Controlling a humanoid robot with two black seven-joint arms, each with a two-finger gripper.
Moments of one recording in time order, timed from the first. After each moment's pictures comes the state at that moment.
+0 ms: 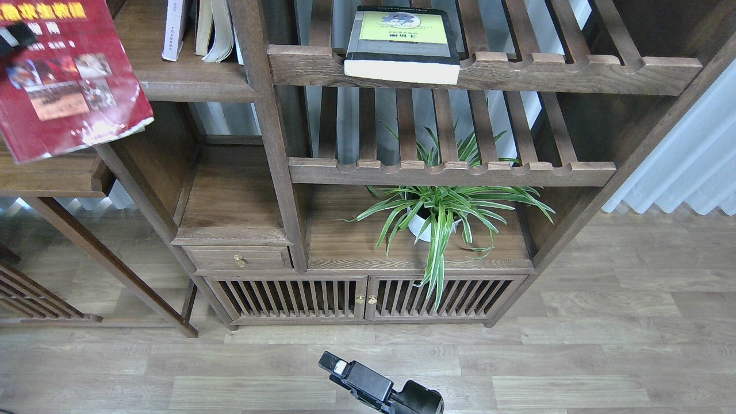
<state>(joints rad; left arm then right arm) -0.58 1.18 -1.01 -1.33 -0.40 -0.49 0.31 -0.15 0.01 0.80 1.15 -0.02 0.58 -0.27</state>
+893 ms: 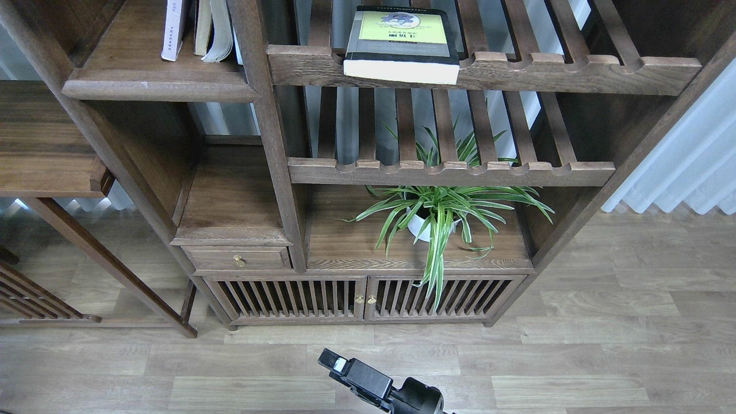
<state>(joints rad) -1.07 0.87 -1.16 -1.07 0.44 -0.49 0.44 -0.15 0.01 0.81 1.15 -0.03 0.58 -0.27</state>
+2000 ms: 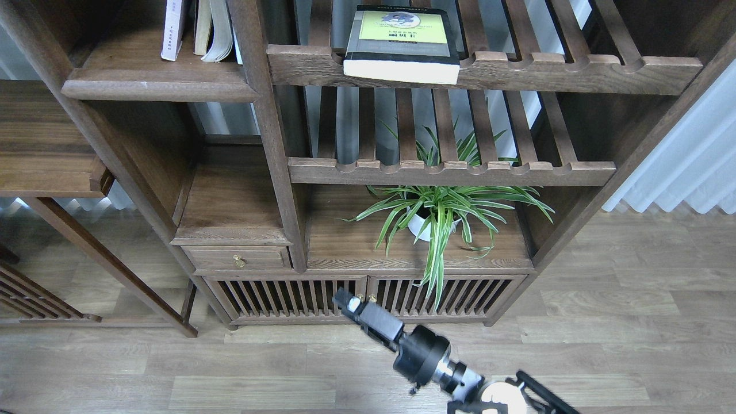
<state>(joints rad) -1.33 0.49 -1.16 -0.63 0.80 -0.49 0.32 0.07 0.01 0.89 1.17 0.02 0.58 -0.19</state>
